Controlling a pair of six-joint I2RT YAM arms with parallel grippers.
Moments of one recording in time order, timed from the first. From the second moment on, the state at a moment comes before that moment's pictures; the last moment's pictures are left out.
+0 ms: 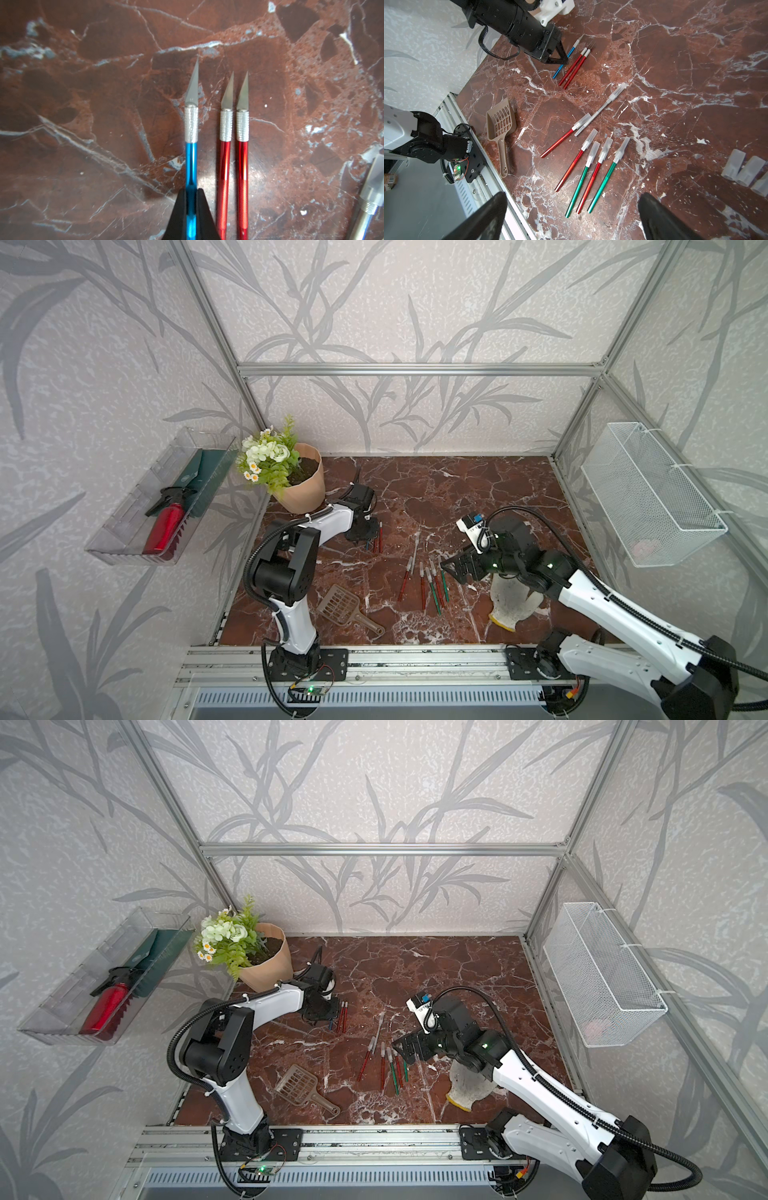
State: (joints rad) left arm -0.31 1.83 1.13 -0.53 0.03 -0.30; right arm 0.68 1.01 0.79 -0.50 -0.29 0.28
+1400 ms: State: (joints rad) left arm -0.31 1.85 1.14 -0.53 0.04 -0.31; right arm 0.68 1.02 0.79 -0.50 -0.26 0.28
